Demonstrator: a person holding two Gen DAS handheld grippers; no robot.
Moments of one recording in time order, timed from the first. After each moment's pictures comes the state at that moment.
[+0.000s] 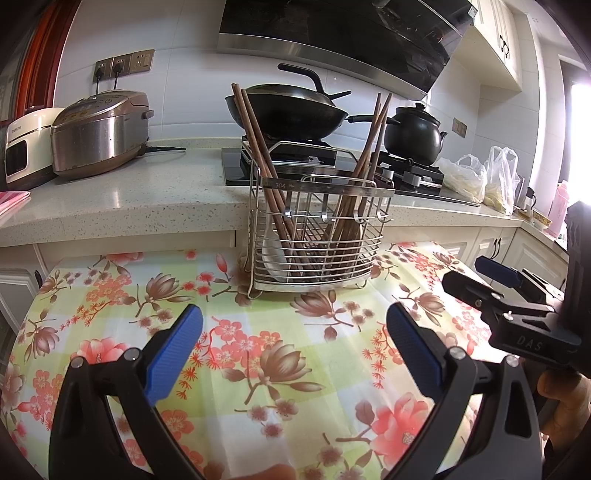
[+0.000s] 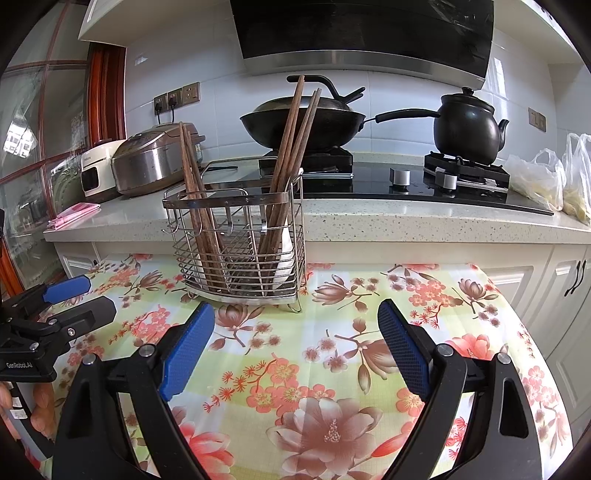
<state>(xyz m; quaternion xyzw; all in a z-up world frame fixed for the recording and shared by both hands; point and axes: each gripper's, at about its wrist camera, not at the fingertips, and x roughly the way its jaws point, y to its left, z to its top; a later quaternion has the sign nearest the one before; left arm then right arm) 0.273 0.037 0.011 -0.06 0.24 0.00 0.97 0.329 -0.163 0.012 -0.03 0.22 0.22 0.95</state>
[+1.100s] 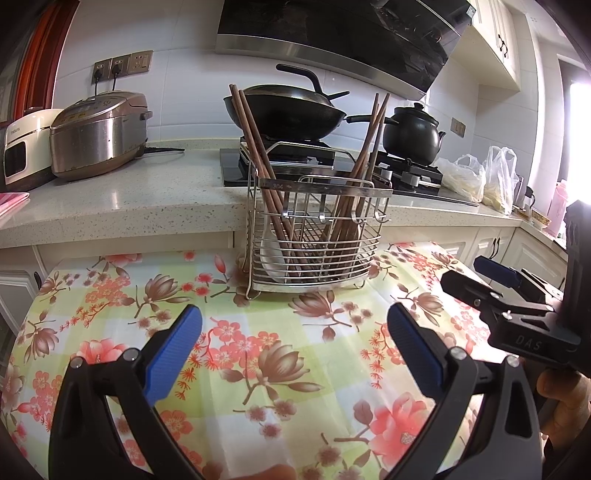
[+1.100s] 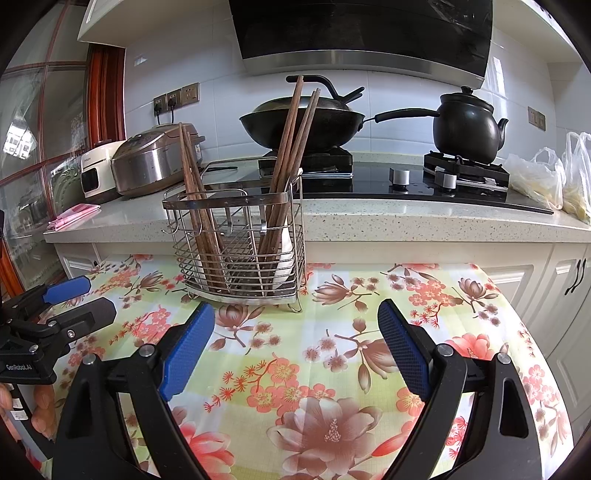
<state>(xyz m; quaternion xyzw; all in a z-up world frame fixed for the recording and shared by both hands) 0.273 0.036 0.013 -0.06 0.24 -0.01 0.97 0.328 -0.163 0.012 -0.03 0.22 0.22 0.95</state>
